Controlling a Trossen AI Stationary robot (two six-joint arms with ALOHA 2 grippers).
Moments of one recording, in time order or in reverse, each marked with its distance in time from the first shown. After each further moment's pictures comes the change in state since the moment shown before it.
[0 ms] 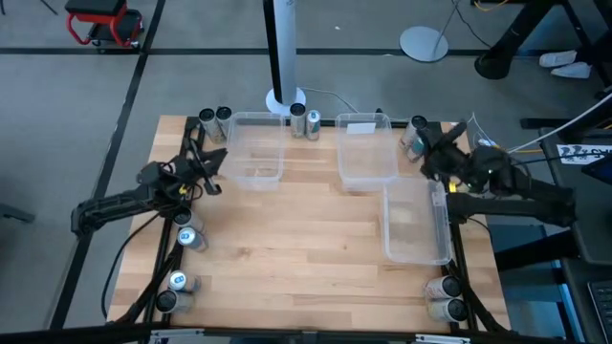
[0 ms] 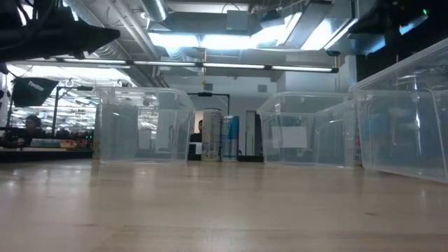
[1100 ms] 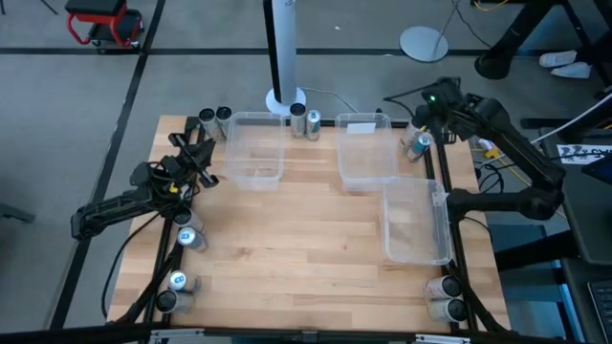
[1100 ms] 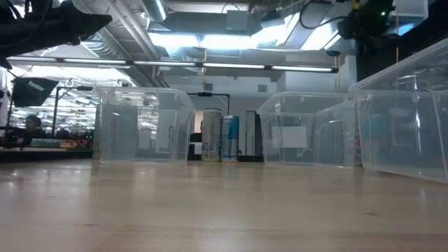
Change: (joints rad) left arm 0.057 0.000 0.000 0.161 -0.006 0.149; right arm -0.603 0.695 0.665 -0.897 -0.064 0.348
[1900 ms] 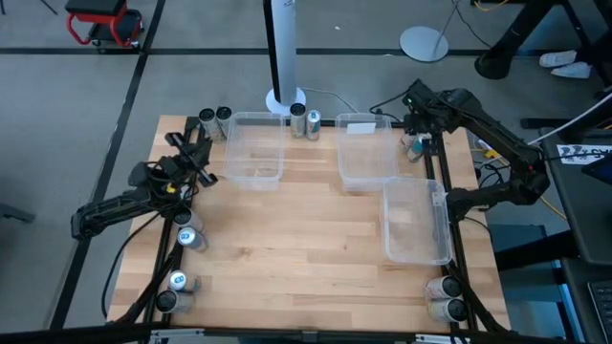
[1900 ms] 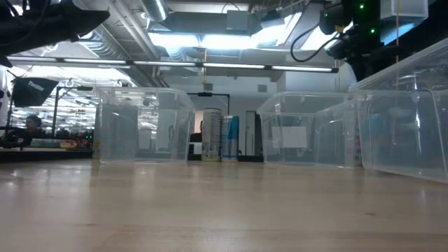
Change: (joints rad) left arm 0.000 0.000 0.008 0.036 0.001 0.043; right arm -0.051 0.167 -0.002 -0.207 -0.239 0.248
